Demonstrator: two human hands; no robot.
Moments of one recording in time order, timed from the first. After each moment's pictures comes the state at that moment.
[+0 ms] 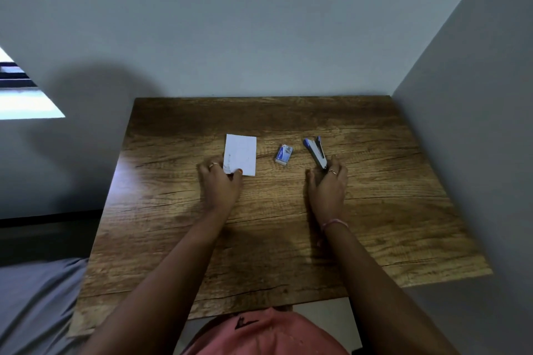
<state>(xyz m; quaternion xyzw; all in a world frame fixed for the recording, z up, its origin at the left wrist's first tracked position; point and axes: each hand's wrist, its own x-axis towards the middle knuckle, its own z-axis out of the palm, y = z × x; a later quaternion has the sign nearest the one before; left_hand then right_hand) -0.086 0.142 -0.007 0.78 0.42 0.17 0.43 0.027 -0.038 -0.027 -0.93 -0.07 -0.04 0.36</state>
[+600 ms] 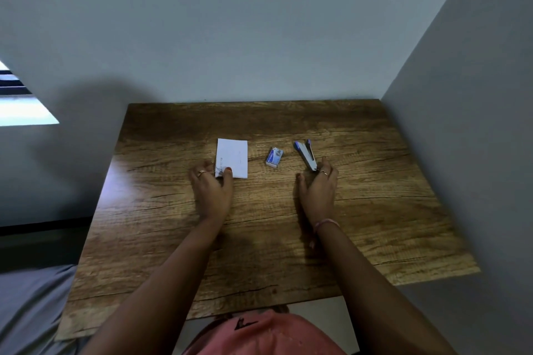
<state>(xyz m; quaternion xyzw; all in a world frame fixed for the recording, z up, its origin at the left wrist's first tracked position) -0.088 0.130 -0.010 0.76 0.42 0.26 0.42 0.027 -0.041 -0.020 -0.92 -0.07 -0.03 0.37</state>
